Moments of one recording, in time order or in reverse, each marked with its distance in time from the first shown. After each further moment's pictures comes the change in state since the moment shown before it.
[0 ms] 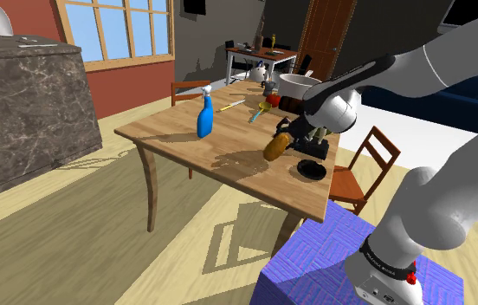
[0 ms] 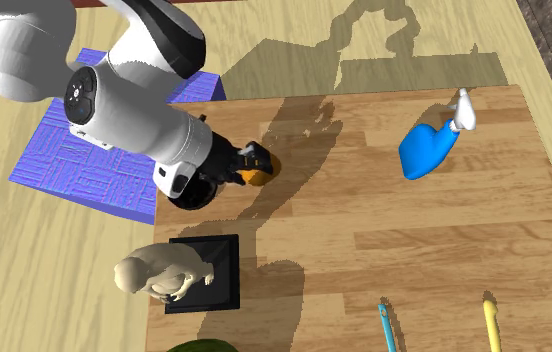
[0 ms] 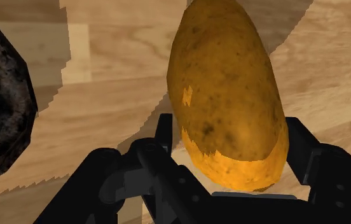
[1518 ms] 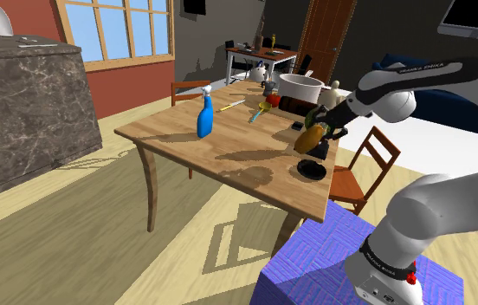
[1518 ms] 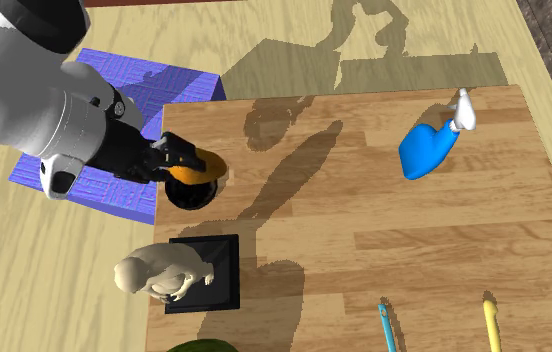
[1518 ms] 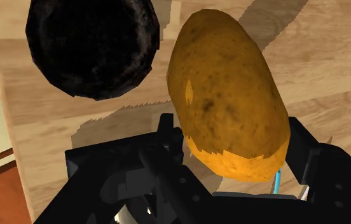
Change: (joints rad) arm -0.401 -0.449 0.071 -0.130 -0.412 -0.363 0.161
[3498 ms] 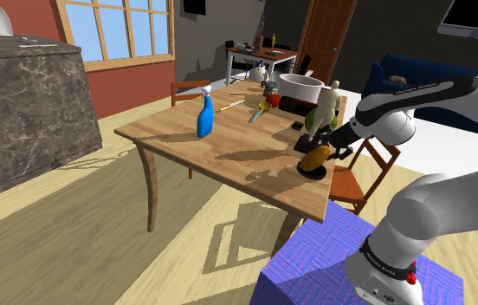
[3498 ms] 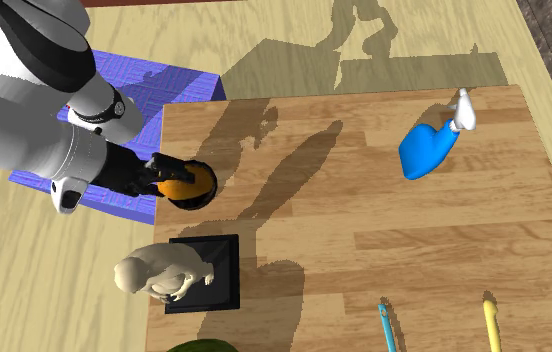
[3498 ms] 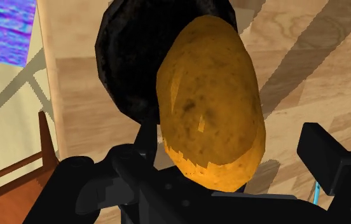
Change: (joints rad) arm 0.011 0.023 -0.149 -0.150 0.009 0.154 -0.170
